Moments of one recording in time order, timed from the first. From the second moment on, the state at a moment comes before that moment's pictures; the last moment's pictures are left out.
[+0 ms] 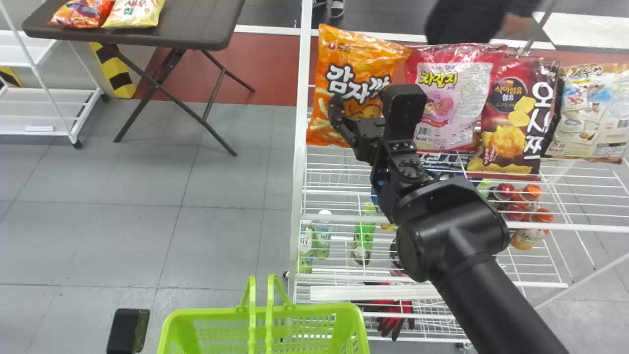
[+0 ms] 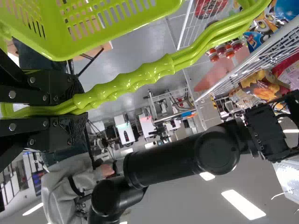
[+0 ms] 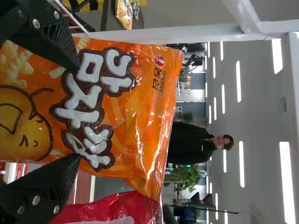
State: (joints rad) left arm 0.56 0.16 0.08 -2.07 0.30 1.20 -1.33; right arm -0.24 -0.12 0.38 -1.36 -0.22 0.04 -0.19
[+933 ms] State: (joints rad) left arm 0.56 0.16 0.07 -2.06 0.29 1.18 -1.33; right arm -0.05 -0.21 0.38 -1.68 -0.24 0.11 -0.19
